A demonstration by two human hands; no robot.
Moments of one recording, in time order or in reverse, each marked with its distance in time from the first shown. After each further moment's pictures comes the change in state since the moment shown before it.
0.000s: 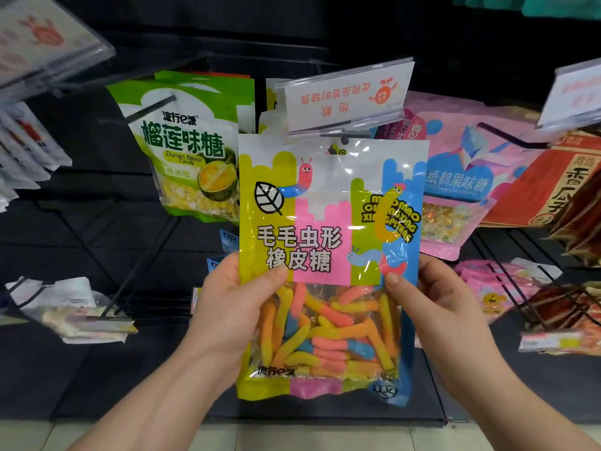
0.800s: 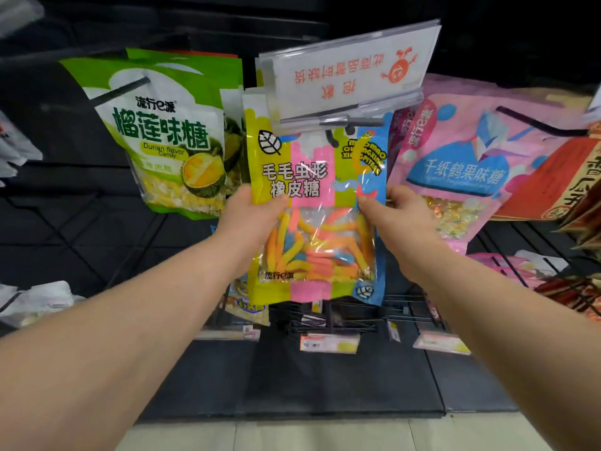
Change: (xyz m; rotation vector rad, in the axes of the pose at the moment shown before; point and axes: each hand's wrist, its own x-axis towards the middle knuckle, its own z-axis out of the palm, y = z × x) left_hand 0.122 0.007 0.023 0.276 -0.022 0.135; right_hand 0.127 0.009 0.025 -0.324 0.129 -0.045
